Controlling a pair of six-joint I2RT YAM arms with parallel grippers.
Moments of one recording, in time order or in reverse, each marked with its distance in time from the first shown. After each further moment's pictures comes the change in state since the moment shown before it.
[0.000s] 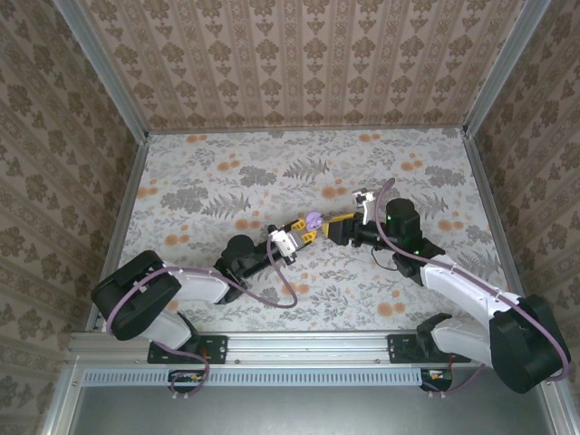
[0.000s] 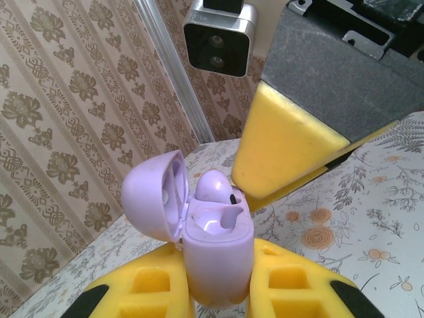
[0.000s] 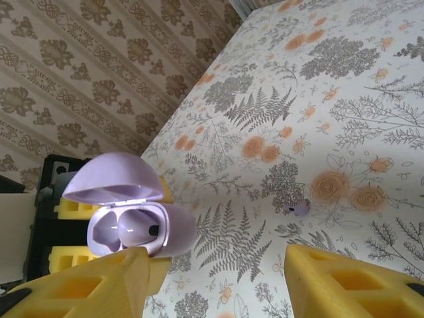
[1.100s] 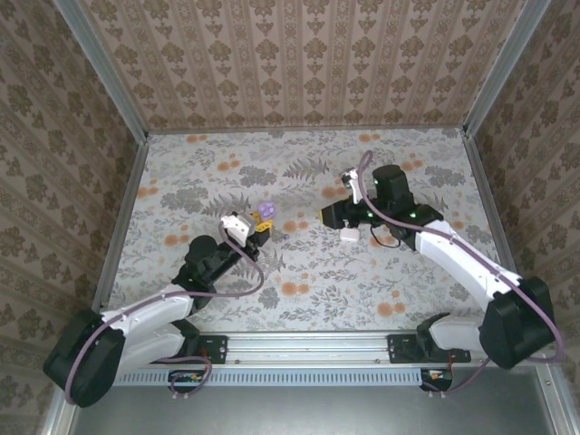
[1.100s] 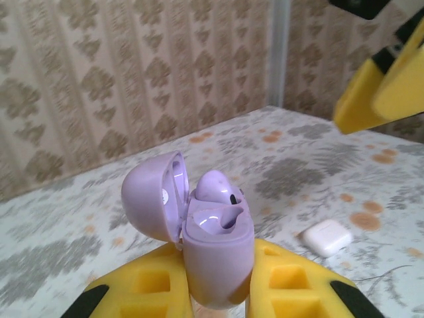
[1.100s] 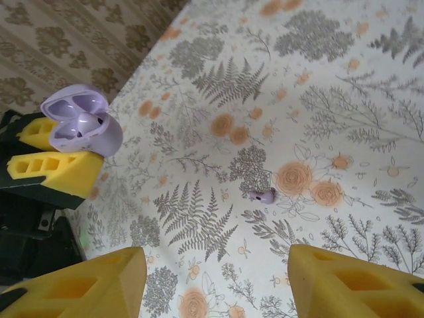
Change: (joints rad) left arm 0.261 -0.486 -0.137 -0.457 -0.063 -0.346; right arm 0.005 0.183 0.432 -0.576 0.042 -0.235
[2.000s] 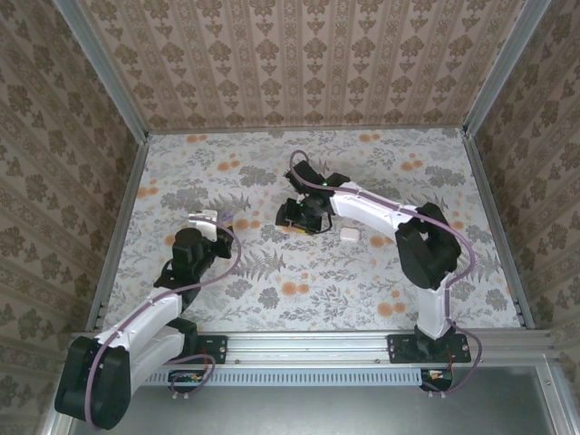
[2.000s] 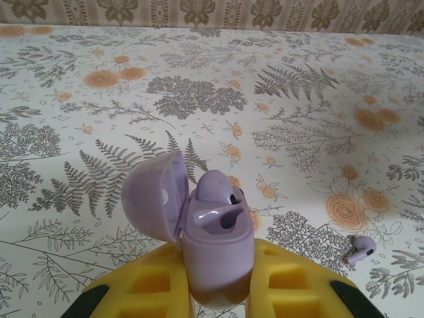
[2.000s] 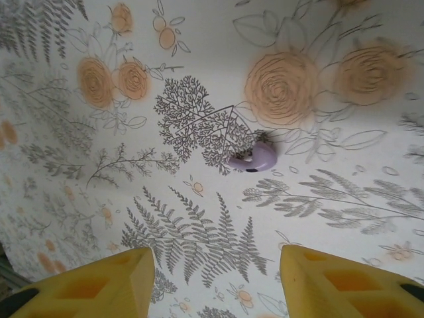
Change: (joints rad) left arm 0.293 -0.090 0.001 -0.424 -0.093 -0.177; right arm 0.278 0.674 0.606 -0.447 0.296 0.634
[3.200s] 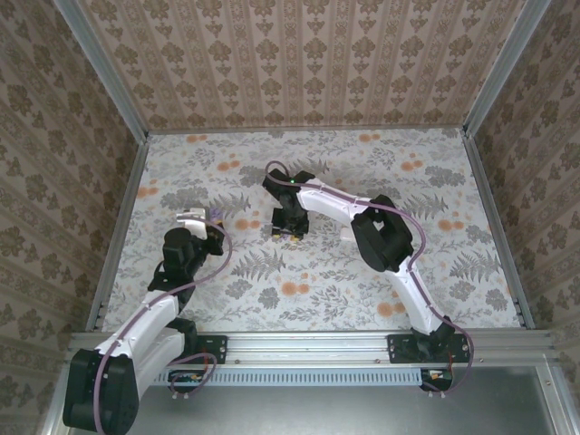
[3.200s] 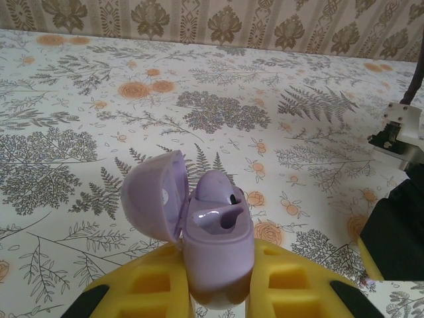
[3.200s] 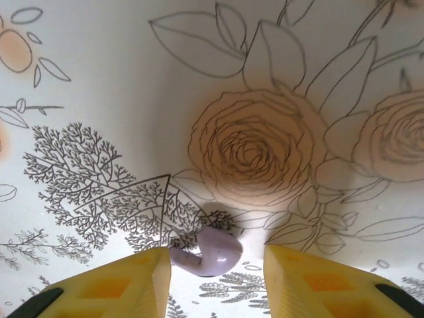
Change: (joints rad) left arm 0.107 -0.050 -0.003 -0.018 0.053 -0.014; right arm 0.023 0.346 0.360 -0.283 0.103 -0.039
